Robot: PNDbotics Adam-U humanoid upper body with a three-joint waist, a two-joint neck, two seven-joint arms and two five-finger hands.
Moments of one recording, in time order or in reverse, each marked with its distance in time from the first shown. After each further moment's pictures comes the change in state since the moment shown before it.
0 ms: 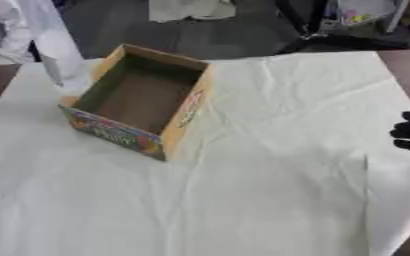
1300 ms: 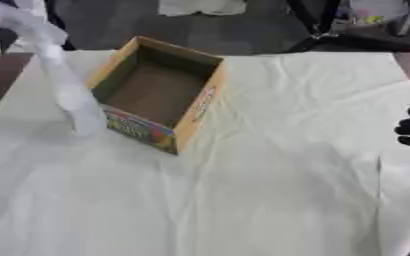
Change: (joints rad) left arm 0.134 0.069 -0.062 -0.158 -0.006 -0.001 -0.156; right arm 0.004 0.001 0.003 0.000 0.000 -0.005 -0.001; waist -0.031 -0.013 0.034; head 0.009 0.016
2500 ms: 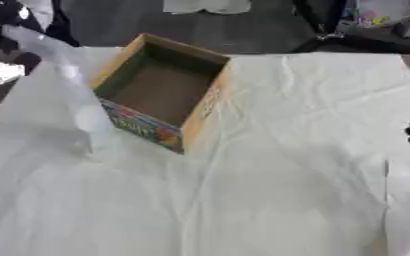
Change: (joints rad) left arm 0.082 -0.001 -0.037 -0.040 -0.052 -0.023 0.059; right arm -0.010 0.000 0.003 0.000 0.005 -0.004 0.005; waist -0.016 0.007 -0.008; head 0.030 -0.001
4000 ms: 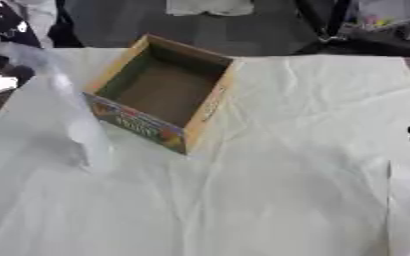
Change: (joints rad) left arm 0.015 0.017 -0.001 -0.008 -0.037 -0.022 -0.088; right arm 0.000 -0.006 0.000 0.000 0.000 -0.005 -0.004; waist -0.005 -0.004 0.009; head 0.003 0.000
